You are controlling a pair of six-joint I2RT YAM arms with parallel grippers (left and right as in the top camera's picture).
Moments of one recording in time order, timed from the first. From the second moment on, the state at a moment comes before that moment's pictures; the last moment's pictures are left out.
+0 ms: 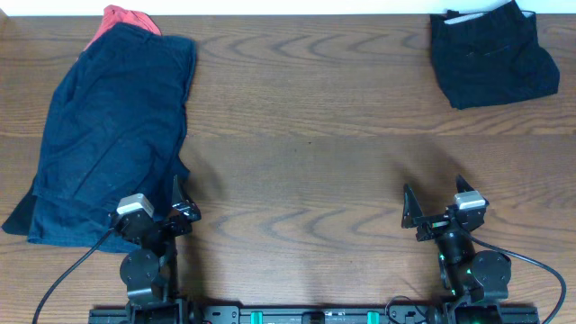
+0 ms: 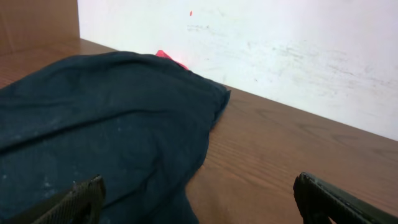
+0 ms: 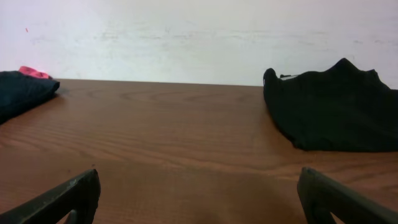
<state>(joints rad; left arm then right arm) 0.12 0.02 0.02 -0.12 -0.05 -0.27 0.04 0.01 0.01 -0.06 -0.14 0.06</state>
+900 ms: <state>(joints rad) 0.12 0.02 0.02 -0.12 -0.05 -0.28 0.04 0.01 0.01 -0.03 -0.07 0.06</state>
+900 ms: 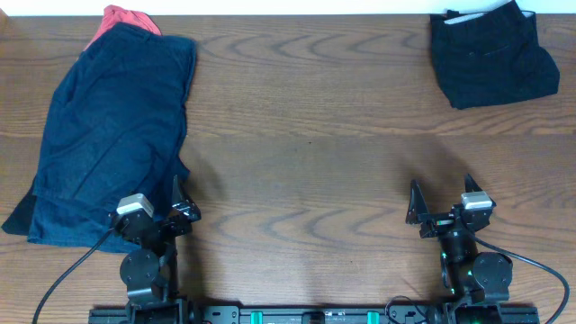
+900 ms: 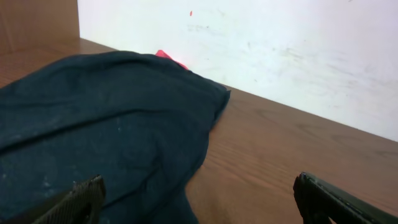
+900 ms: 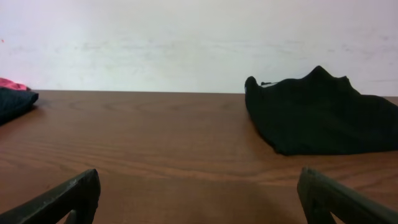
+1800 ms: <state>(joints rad) 0.12 0.53 0.47 -0.39 -0.02 -0.24 0.05 0.60 0.41 -0.01 -0.15 -0.01</state>
